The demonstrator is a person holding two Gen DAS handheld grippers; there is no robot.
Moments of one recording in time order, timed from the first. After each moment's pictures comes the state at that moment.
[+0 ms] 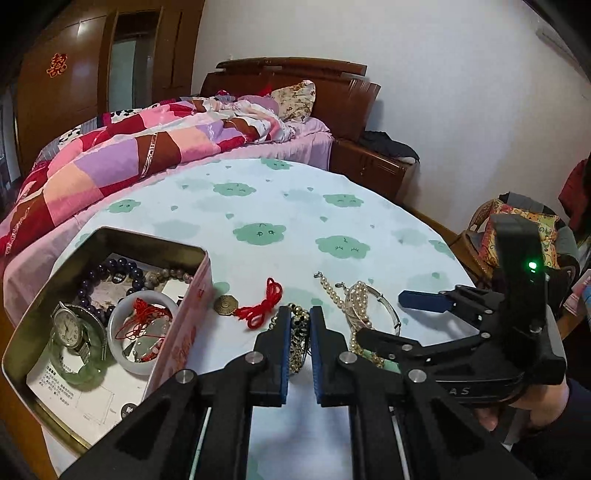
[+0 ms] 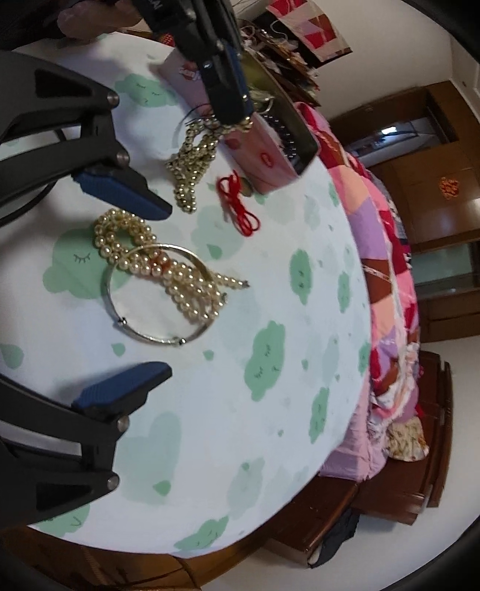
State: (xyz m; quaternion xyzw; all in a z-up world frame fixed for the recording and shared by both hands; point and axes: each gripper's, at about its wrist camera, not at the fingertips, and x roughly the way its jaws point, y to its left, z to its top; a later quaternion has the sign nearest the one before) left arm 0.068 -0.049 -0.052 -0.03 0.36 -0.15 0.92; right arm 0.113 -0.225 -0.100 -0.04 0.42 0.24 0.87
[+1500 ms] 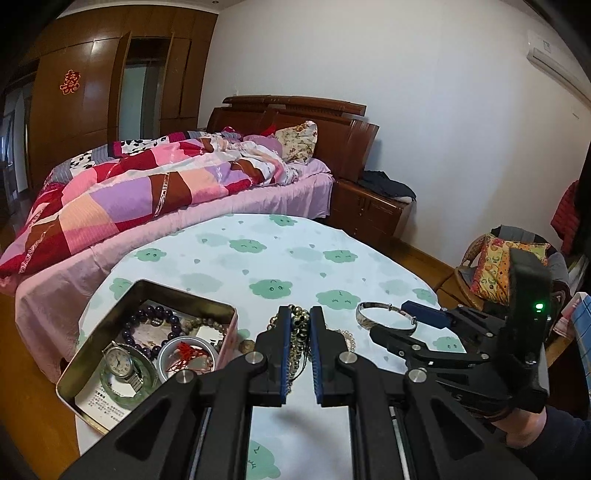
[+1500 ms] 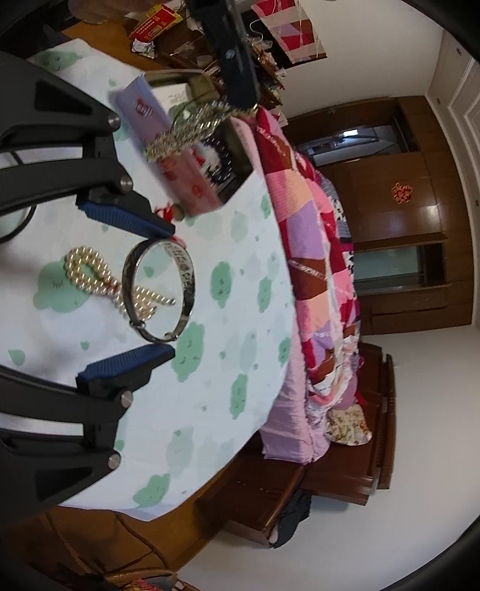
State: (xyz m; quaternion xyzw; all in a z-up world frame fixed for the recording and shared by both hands) left arm 0.039 -0.021 0.015 -0.05 0.29 -0.14 0.95; right arm 0.078 -0.218 -0.039 -0.03 0.30 0.22 0.93
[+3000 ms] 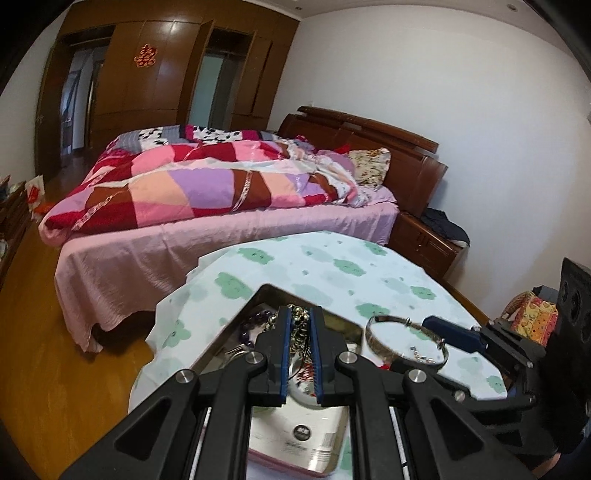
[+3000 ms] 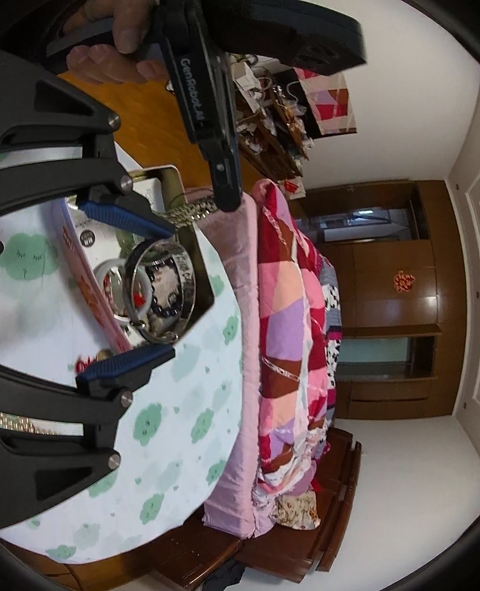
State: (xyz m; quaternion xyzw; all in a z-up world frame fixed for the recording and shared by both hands) left arm 0.042 0.107 0.012 -0.13 0.28 -0.02 0.95; right arm 0.064 -0.079 -0.009 -0.09 0.26 0.36 0.89
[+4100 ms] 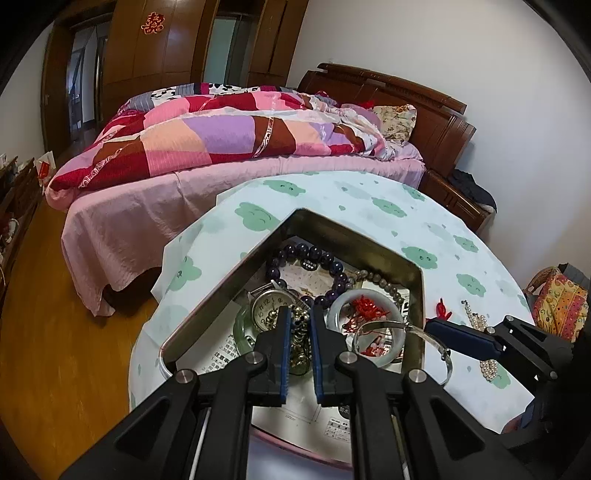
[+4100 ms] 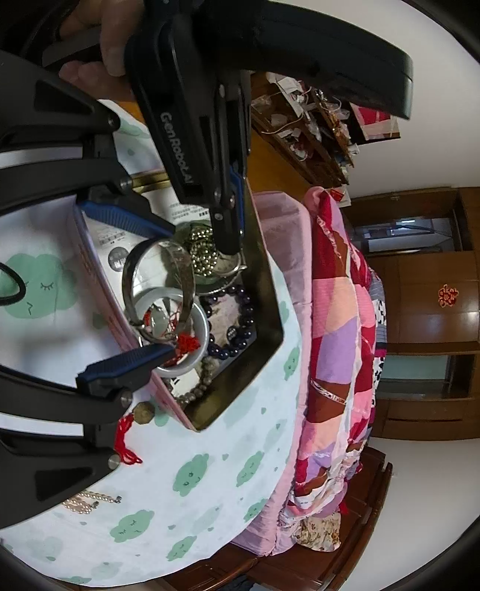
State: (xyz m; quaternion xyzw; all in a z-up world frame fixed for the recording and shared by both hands) left arm 0.065 0.110 -0.058 -0.12 0.37 0.01 0.92; right arm 0.060 -0.042 -0.061 -0.14 0.34 0.37 0.85
